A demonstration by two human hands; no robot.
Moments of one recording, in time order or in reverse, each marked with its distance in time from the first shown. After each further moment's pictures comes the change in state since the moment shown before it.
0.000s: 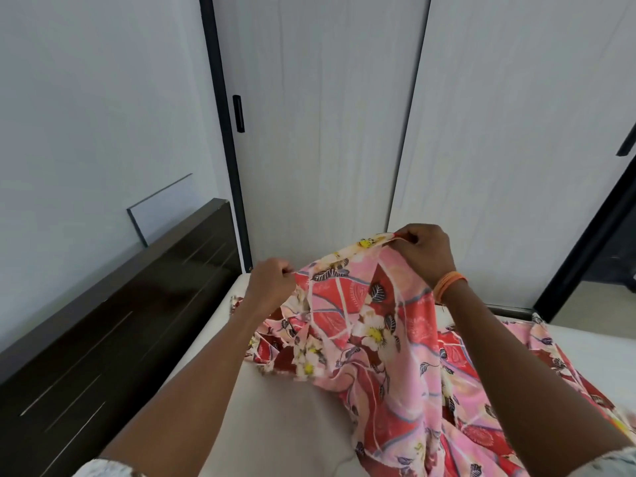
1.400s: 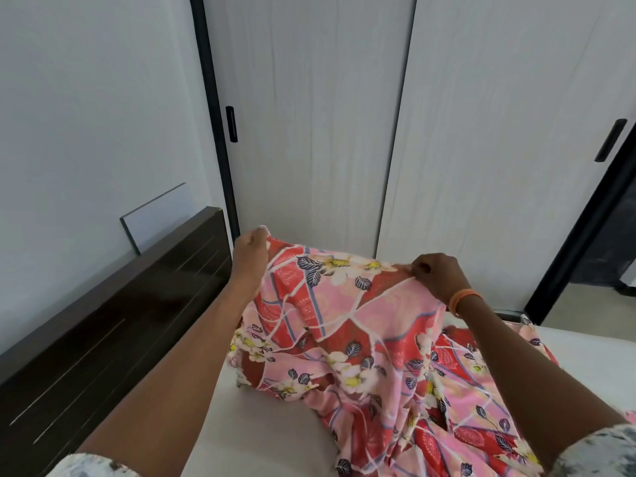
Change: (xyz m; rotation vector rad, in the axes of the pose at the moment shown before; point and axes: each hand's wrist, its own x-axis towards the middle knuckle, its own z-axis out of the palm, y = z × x) left_hand 0.008 0.029 -0.038 -0.818 0.063 -0.214; right_hand -0.001 0.091 -0.026 -0.308 -0.172 0.034
